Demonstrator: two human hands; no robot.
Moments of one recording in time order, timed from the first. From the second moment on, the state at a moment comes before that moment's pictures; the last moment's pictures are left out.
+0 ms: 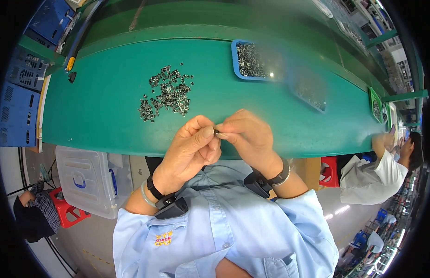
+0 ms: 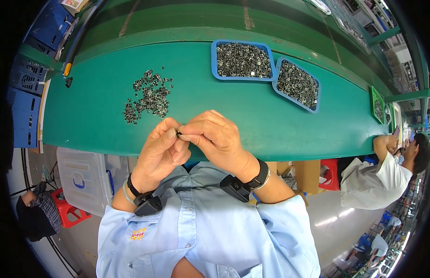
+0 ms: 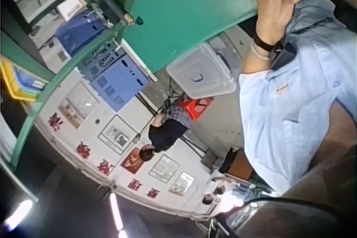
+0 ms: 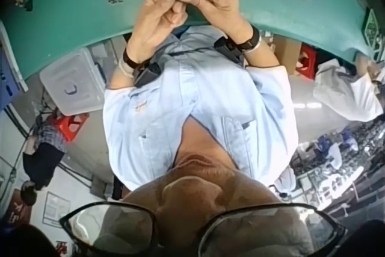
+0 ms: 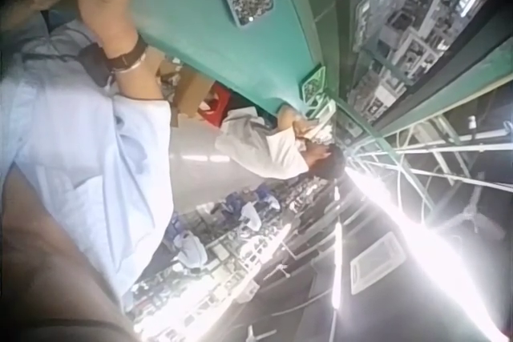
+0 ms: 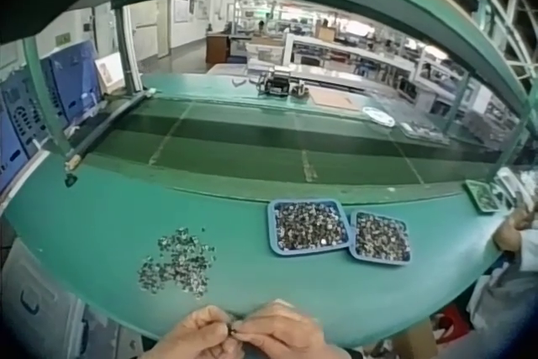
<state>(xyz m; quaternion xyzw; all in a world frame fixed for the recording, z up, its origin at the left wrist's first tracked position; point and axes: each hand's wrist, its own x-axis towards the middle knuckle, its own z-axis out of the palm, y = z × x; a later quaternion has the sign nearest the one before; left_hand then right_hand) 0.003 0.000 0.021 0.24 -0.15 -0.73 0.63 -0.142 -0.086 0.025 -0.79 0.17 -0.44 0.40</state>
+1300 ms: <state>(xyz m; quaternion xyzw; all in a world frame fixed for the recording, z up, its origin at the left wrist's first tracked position) 0.012 -0.011 0.024 0.26 -0.15 -0.76 0.57 -0.146 -0.100 0.017 -0.79 0.16 -0.41 0.44</state>
